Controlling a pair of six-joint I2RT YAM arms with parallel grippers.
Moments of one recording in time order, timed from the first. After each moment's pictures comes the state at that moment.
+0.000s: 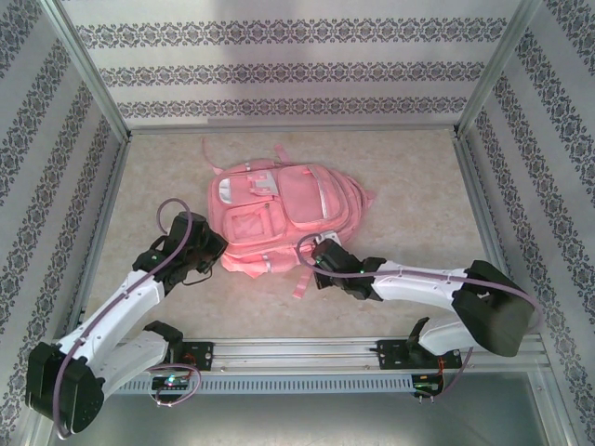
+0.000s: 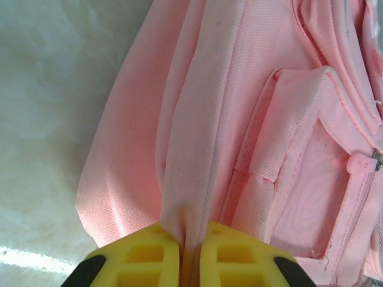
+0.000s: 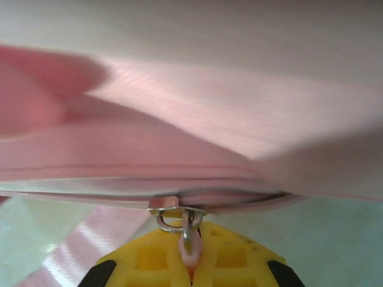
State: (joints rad) left arm -0.34 0.95 0.63 -0.51 0.04 -1.20; right arm 0.90 1.37 0.59 -0.19 0.24 0.52
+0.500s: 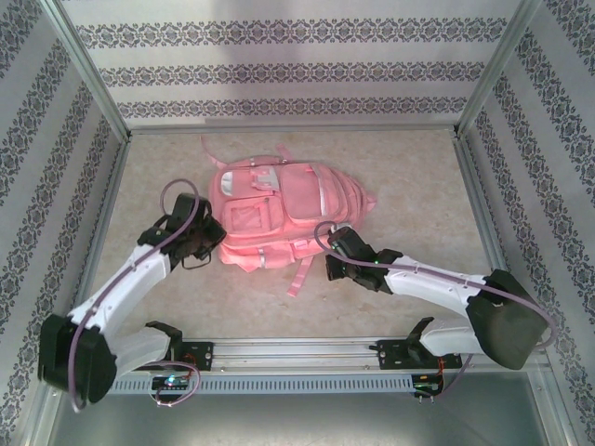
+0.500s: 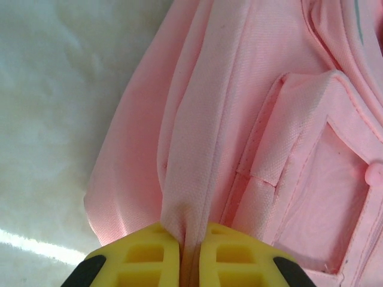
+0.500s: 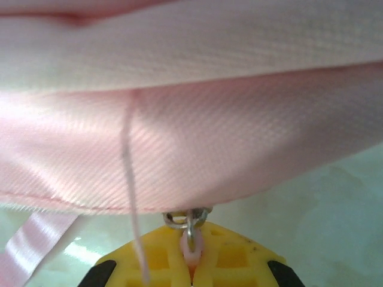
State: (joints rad) left arm -0.27 1.18 0.84 -0.61 0.05 -1.05; right arm 0.79 1.28 0.59 -0.26 0.13 0.49
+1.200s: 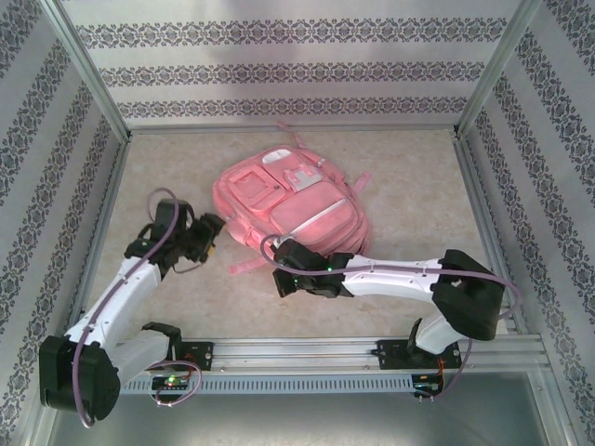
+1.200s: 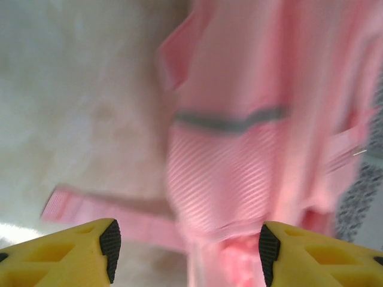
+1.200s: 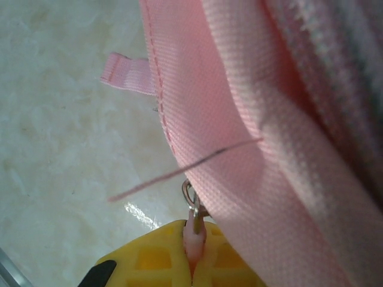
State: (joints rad) left arm -0.18 1.02 0.64 -0.49 0.29 -1.23; right arm 1.10 1.56 0.89 -0.24 0.05 0.61
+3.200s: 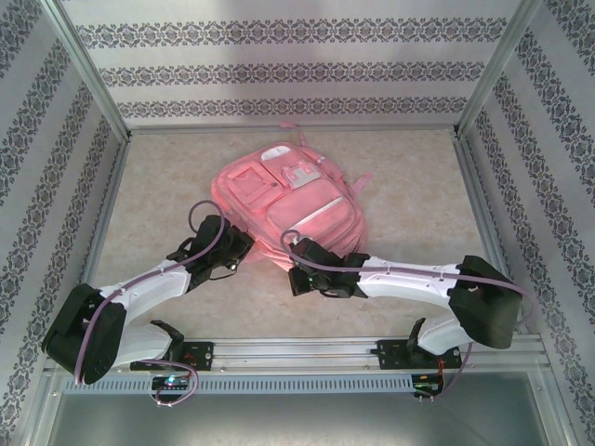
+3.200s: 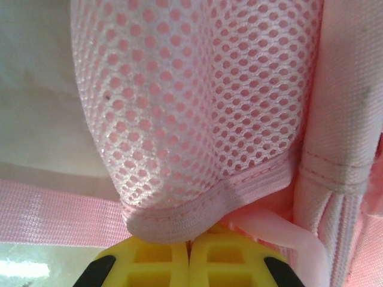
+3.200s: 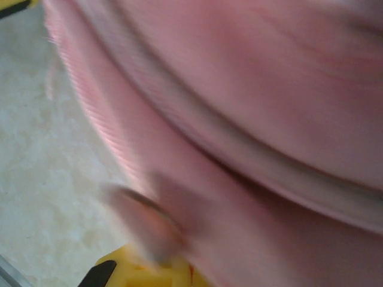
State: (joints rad) left arm -0.46 1.24 0.50 0.03 0.11 -1.32; right arm 1.03 1.44 0.78 -0.31 0.03 0.71
